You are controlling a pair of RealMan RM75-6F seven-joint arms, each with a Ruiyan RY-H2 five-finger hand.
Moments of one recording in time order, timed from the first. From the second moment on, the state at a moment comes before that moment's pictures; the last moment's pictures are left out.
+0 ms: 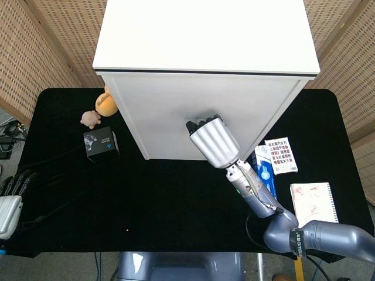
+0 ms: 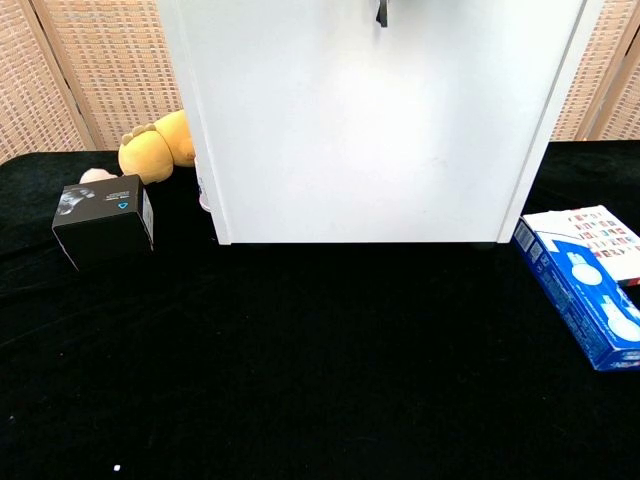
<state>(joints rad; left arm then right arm) -0.07 -1.03 0.01 -1.81 1.43 1.40 0.15 0.94 -1.35 0.30 -1.74 -1.36 1.28 -0.96</state>
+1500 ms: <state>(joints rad) -0.04 -1.01 0.04 -1.83 1.51 1.46 0.14 0.47 -1.09 0.05 -1.59 -1.64 1.63 -0.42</state>
